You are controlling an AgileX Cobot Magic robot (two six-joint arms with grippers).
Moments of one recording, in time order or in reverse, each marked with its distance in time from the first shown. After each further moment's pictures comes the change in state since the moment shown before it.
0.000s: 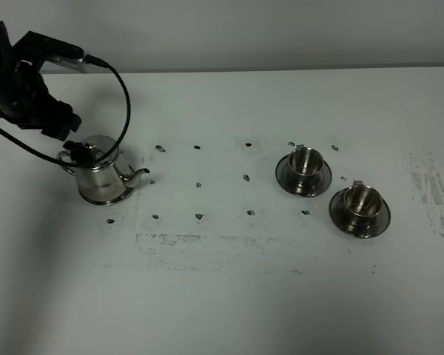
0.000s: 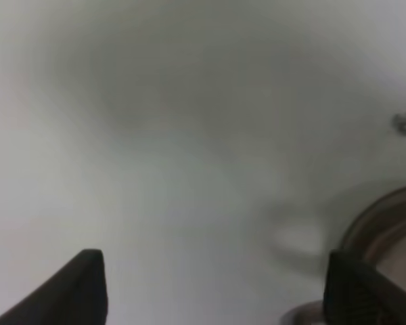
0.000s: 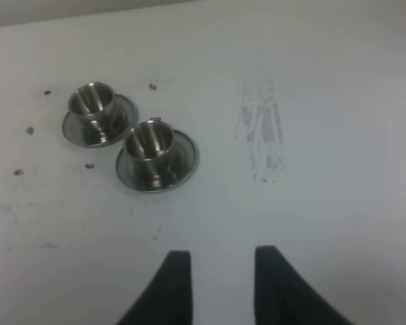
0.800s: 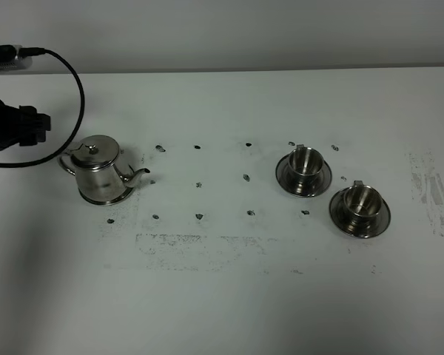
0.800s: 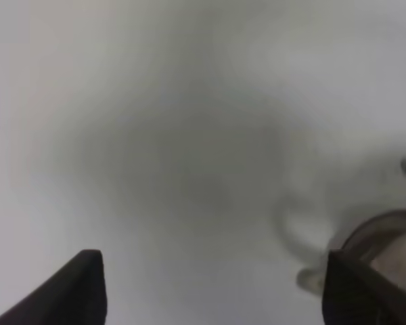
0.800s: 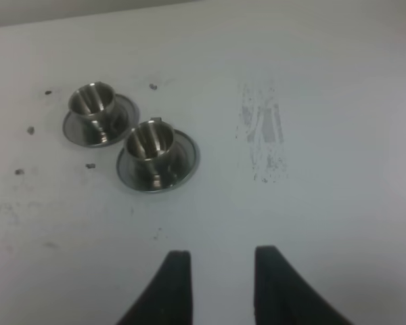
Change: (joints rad) left arm 0.133 -0.214 0.415 -0.351 -0.398 -0.014; right arm 0.000 0.000 0.000 0.000 0.000 0.000
